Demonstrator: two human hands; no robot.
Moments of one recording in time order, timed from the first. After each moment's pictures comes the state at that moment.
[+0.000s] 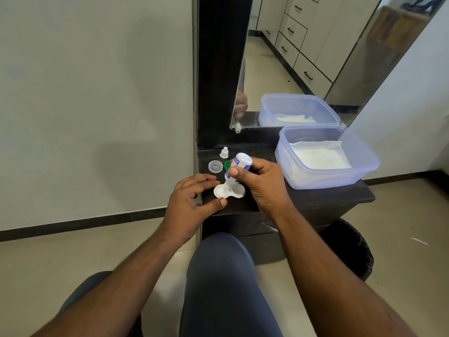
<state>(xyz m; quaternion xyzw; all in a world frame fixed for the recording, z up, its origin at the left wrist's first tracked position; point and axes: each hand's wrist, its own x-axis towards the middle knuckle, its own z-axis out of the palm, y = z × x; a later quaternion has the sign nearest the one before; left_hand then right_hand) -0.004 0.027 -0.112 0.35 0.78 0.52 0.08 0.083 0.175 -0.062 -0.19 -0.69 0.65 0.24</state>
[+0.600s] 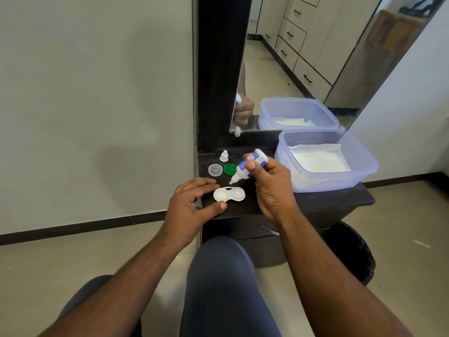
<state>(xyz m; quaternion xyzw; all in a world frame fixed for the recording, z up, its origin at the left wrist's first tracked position) -0.005 0.027 -0.115 0.34 0.77 0.53 0.08 0.081 0.182 -0.066 -0.21 -0.58 0.73 0.30</state>
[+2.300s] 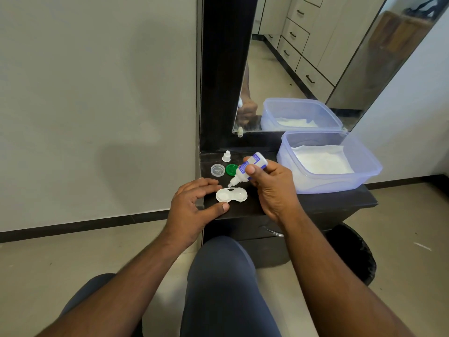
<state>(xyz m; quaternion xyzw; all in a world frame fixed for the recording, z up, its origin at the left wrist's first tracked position) -0.003 0.026 -0.112 0.34 0.78 0.52 0.08 0.083 0.185 -0.066 -0.23 -0.59 0.73 0.27</state>
